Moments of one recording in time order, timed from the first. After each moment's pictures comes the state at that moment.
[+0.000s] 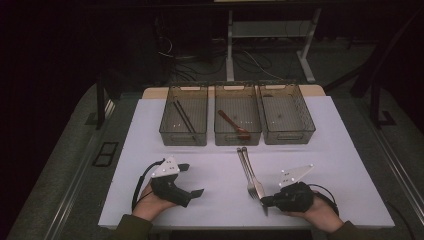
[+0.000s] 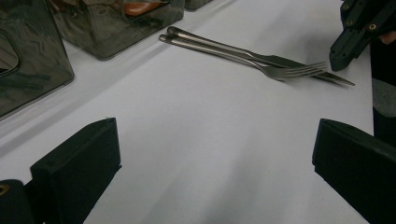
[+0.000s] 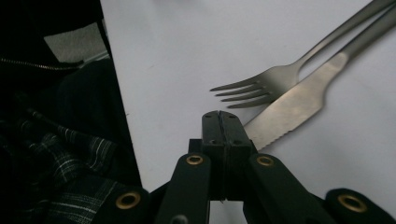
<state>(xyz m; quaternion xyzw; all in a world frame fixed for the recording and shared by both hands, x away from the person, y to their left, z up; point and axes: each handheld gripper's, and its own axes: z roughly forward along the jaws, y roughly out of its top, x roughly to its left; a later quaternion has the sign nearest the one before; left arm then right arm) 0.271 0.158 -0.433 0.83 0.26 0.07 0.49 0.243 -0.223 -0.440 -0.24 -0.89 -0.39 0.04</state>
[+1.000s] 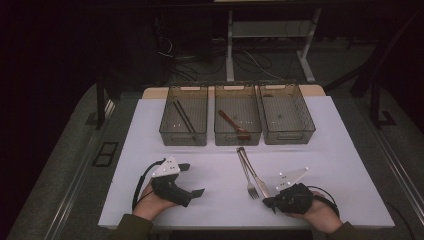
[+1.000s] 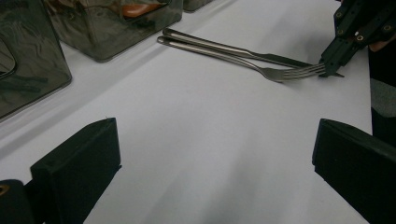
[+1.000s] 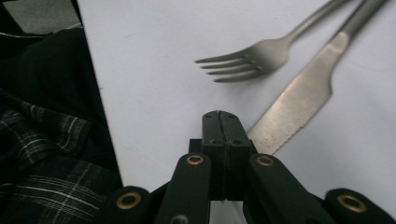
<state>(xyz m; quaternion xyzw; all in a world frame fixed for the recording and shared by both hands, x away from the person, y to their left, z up) 0.272 0.156 -0.433 0.83 0.25 0.07 0.49 0.242 -0.223 -0.443 -0.24 -0.91 -0.34 0.00</state>
